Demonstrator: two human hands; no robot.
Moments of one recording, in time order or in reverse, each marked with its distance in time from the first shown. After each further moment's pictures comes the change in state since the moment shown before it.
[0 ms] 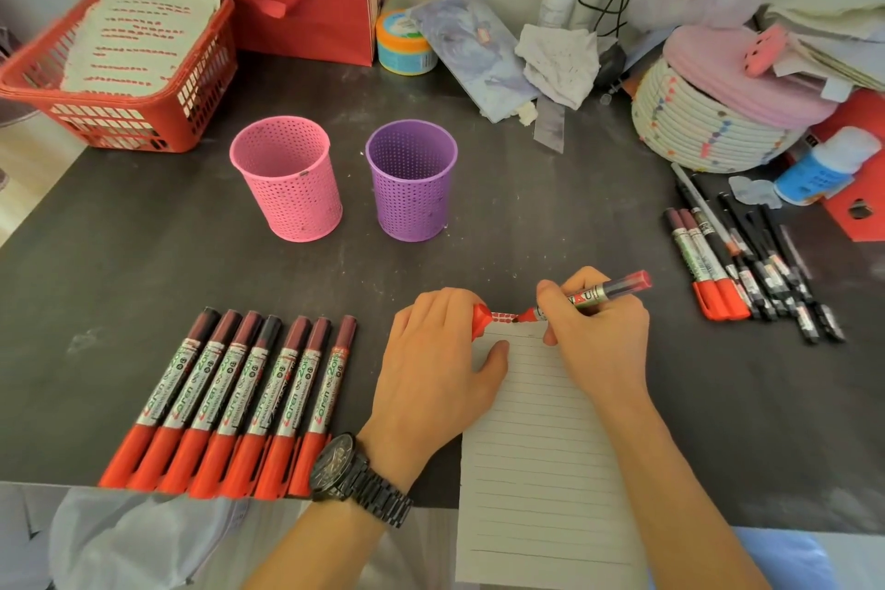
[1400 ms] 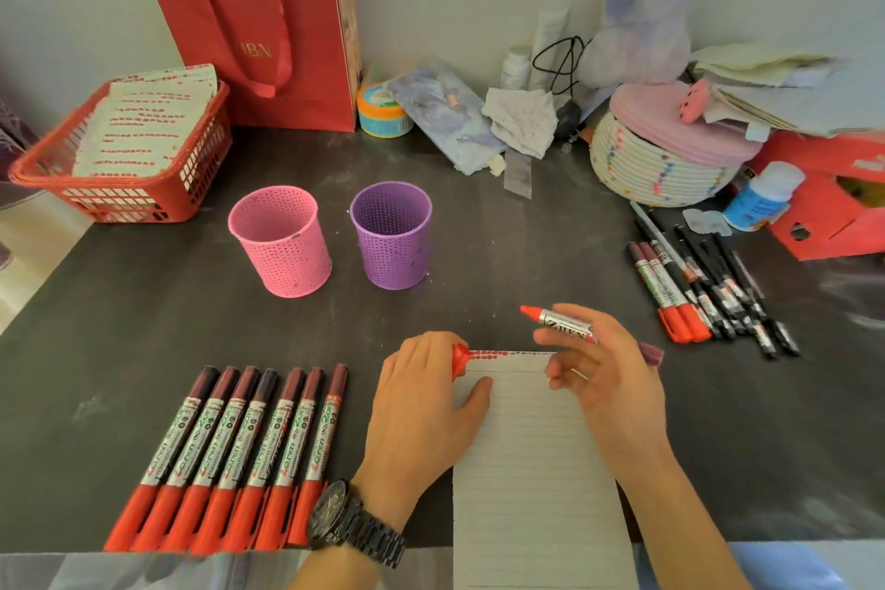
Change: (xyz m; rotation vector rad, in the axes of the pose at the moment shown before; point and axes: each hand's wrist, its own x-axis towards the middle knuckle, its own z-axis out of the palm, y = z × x) left_hand 0.001 -0.010 0.008 0.005 -0.053 -0.030; right_hand -0.022 -0.012 -0.039 0.765 -0.142 0.176
